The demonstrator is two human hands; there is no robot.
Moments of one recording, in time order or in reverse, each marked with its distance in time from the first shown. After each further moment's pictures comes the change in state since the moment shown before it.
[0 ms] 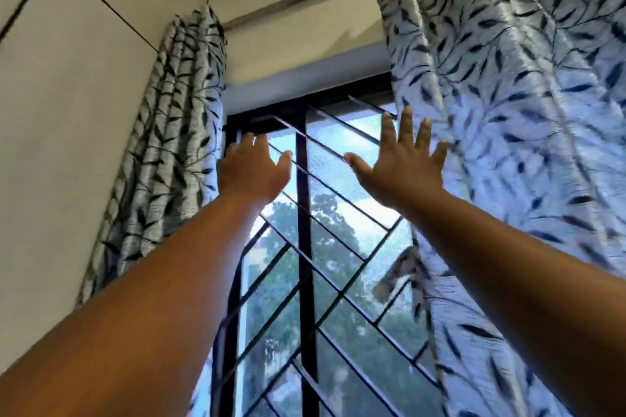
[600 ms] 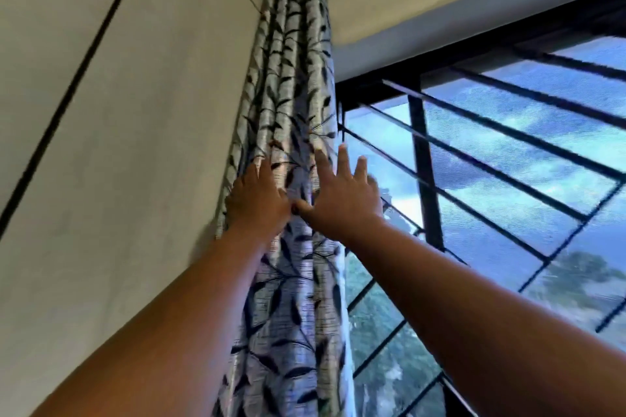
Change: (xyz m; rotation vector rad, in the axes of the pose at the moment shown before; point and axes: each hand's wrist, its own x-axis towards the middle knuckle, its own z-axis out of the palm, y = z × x) left_hand -0.015 -0.261 0.077 0.095 -0.104 -0.183; right_hand -0.051 -0.280 0.193 0.209 -0.195 -0.316
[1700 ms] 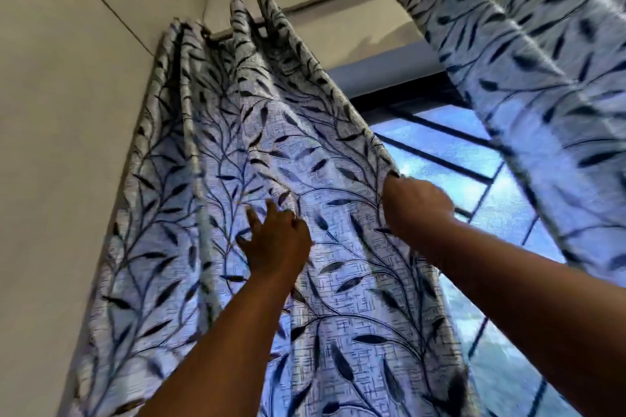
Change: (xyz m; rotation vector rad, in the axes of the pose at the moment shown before) left_hand -0.007 0.175 0.053 -0.426 -0.123 0.089; right_hand -0.017 0.184 -0.129 -0.418 0.059 0.369
